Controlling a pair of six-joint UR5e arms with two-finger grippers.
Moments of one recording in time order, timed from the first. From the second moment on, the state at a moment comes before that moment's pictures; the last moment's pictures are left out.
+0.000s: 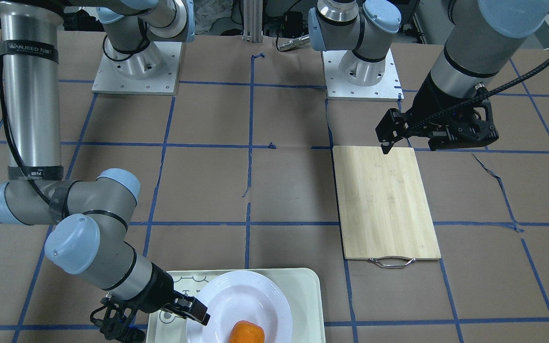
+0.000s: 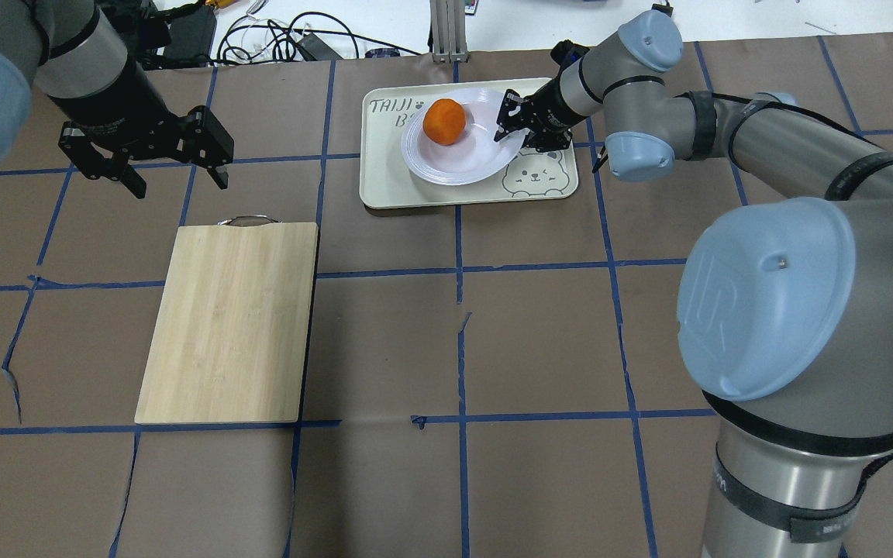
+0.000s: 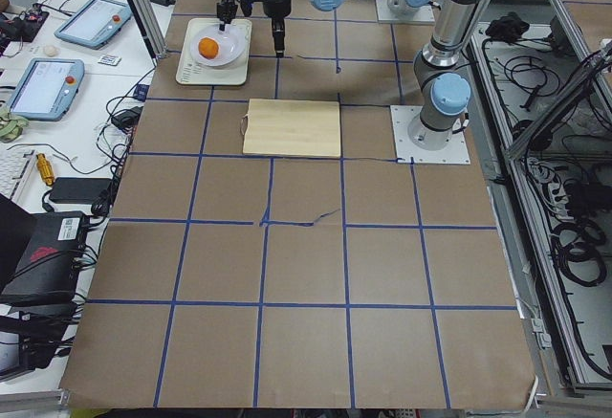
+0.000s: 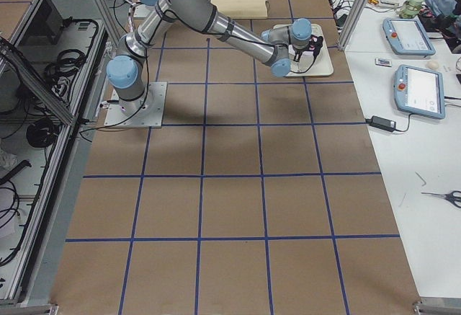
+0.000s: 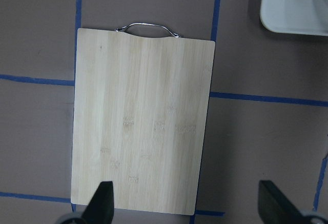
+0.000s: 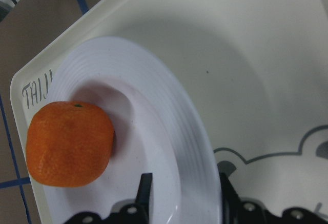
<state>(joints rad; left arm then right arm) -1.47 -1.62 -1.58 -1.52 1.58 0.00 1.58 -0.83 1.39 -2.45 -1.10 0.42</state>
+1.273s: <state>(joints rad) -1.48 -1.61 -1.58 -1.52 1.55 0.01 1.58 -1.41 1.32 -1.52 -1.53 0.07</state>
